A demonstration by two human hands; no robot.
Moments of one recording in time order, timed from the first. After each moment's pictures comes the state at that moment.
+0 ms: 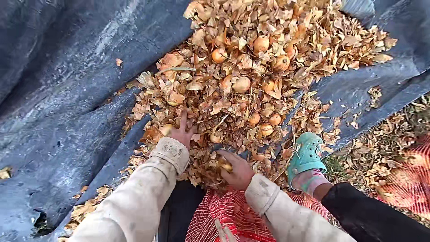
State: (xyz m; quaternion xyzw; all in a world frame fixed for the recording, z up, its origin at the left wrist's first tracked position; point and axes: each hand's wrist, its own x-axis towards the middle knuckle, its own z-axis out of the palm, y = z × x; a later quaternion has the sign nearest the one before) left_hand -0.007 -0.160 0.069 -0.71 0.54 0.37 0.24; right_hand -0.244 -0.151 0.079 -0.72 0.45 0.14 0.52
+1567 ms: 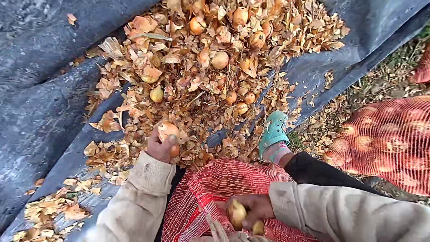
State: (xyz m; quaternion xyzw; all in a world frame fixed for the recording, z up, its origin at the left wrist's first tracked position) left_hand -0.068 -0.056 0.089 -0.67 0.12 0.49 -0.54; right_hand -0.385 -0.082 0.156 -0.29 0.28 0.34 0.85
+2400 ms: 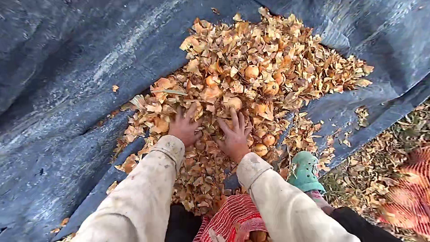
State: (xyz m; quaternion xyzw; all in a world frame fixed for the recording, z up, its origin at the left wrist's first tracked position) left_hand 0.010 -0.236 0.040 -0.70 0.66 0.26 0.02; right_hand -0.199 -0.273 0.008 -0.84 0.50 -0.12 0.16
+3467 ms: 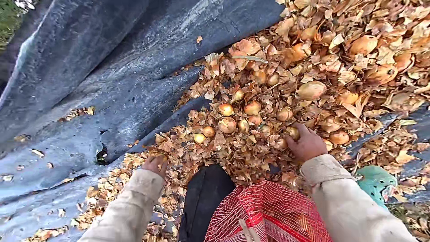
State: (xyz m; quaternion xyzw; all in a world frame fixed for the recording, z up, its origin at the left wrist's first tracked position) left_hand 0.079 0.107 0.107 -0.87 0.22 0.43 0.07; right_hand -0.247 -0.256 0.037 -0.77 0.54 0.21 0.27
